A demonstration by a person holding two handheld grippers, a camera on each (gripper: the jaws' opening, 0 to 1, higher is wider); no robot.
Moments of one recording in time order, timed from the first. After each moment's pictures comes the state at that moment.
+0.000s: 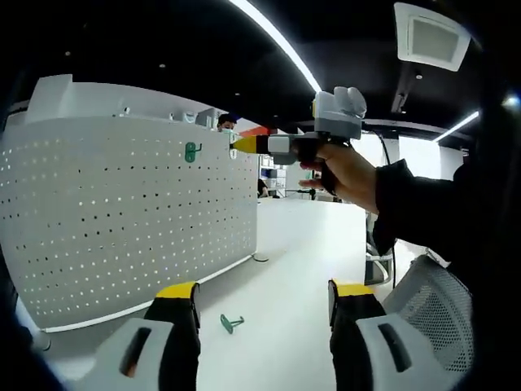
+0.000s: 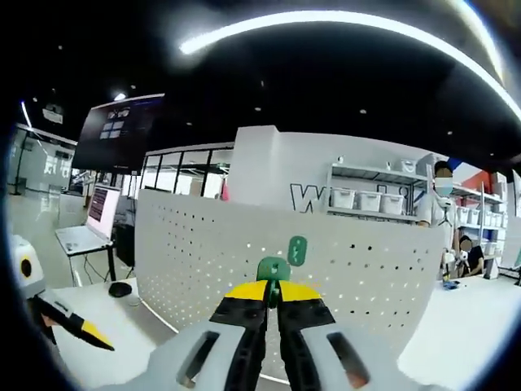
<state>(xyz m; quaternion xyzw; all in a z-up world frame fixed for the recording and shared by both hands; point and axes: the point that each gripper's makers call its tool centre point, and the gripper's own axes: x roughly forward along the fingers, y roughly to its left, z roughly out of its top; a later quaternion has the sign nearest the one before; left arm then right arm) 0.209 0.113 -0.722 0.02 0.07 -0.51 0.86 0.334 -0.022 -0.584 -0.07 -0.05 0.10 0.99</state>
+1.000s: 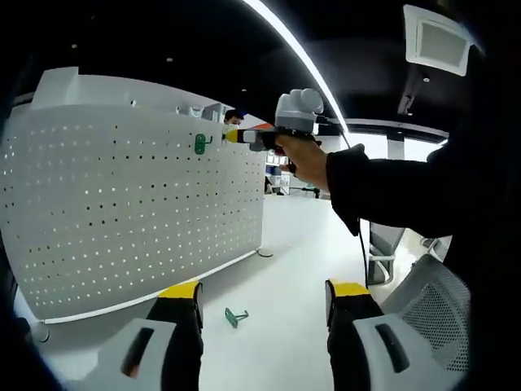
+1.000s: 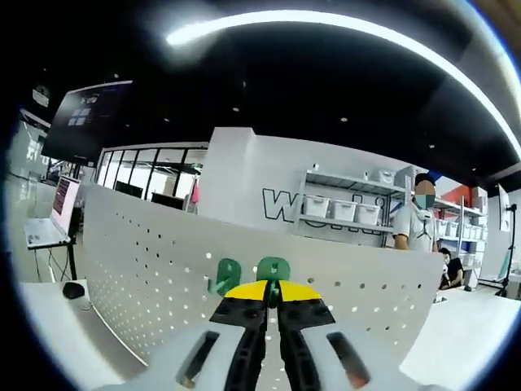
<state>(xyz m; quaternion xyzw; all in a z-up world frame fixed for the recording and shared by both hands) 0.217 0.120 -0.730 0.01 0.09 -0.50 0.86 0.421 -0.072 -0.567 -0.09 -0.06 0.03 0.99</state>
